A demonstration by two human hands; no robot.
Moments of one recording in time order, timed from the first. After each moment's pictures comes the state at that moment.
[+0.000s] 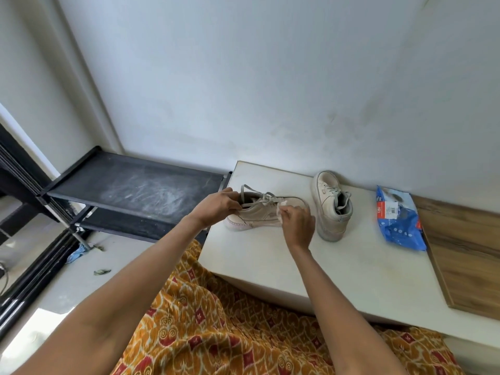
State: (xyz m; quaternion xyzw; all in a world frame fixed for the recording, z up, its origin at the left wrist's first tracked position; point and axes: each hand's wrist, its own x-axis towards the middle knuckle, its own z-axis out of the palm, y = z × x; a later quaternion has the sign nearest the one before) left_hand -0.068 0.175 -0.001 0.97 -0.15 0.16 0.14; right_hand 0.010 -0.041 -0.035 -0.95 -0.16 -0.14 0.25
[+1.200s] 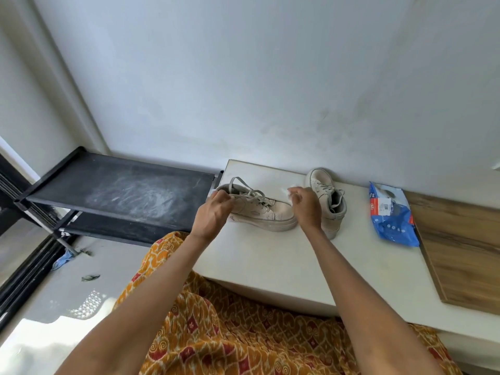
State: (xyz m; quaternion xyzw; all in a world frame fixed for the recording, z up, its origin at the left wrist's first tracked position) left_hand -0.068 0.150 -0.036 0.95 0.04 0.27 0.14; right_hand 0.069 -0.059 -0.012 -0.92 -0.14 -0.05 0.36
